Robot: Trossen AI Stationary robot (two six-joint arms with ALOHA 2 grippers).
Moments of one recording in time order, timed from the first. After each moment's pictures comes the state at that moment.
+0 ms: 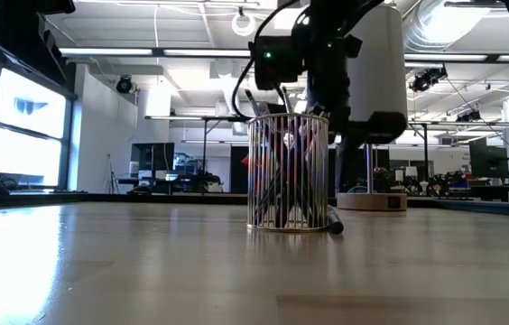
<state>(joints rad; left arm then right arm) -0.43 0.63 0.72 -0.98 -0.45 -0.62 -0.12 1.97 1.44 -0.96 -0.15 1.50</state>
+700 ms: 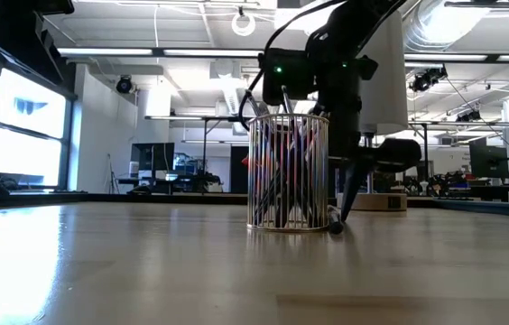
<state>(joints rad) -0.43 0.63 0.72 -0.98 -0.42 -0.63 -0.08 1.97 1.26 -0.72 -0.16 1.60</state>
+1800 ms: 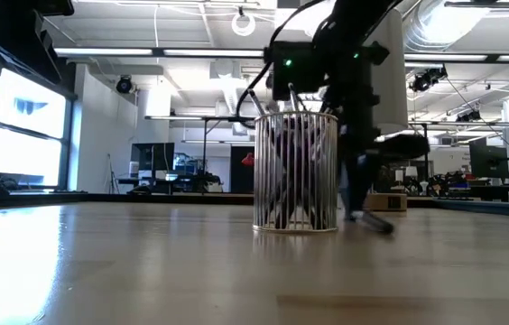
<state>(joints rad) -0.43 0.63 0.72 -0.98 -0.40 -0.69 -0.04 1.92 1.26 -0.84 -0.04 1.33</state>
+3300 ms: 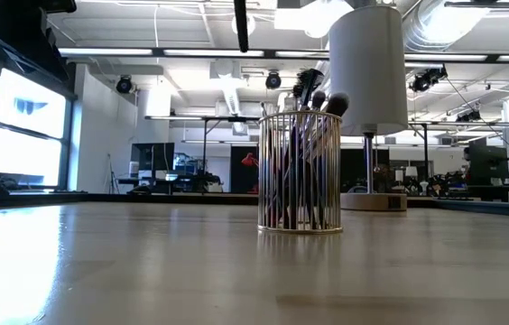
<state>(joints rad) -0.43 0.63 0.72 -0.95 -0.44 -0.68 0.32 1.59 1.26 0.08 0.55 0.00</state>
